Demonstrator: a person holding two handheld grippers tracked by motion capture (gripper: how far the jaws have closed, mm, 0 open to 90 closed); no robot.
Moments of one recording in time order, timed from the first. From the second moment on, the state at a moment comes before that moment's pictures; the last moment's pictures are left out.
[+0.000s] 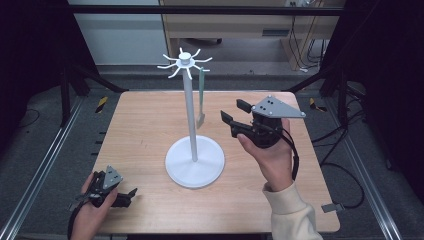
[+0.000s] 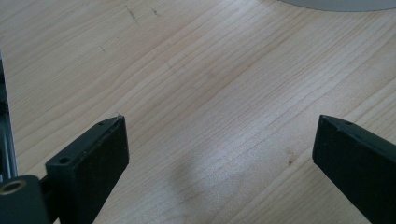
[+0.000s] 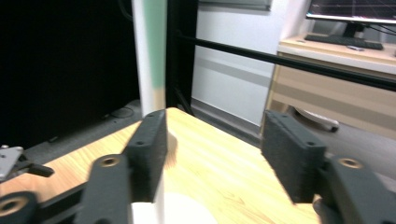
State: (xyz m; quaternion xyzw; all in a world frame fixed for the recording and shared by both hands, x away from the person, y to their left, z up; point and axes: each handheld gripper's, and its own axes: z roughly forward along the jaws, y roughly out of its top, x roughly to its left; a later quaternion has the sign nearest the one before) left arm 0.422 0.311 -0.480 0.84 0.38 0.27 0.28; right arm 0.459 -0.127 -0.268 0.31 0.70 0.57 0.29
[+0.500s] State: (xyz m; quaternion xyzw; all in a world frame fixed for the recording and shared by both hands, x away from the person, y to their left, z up) left arm 0.422 0.310 -0.479 0.84 0.38 0.27 0.28; right arm 0.485 -0.156 -0.314 0.36 0.73 0.50 0.29
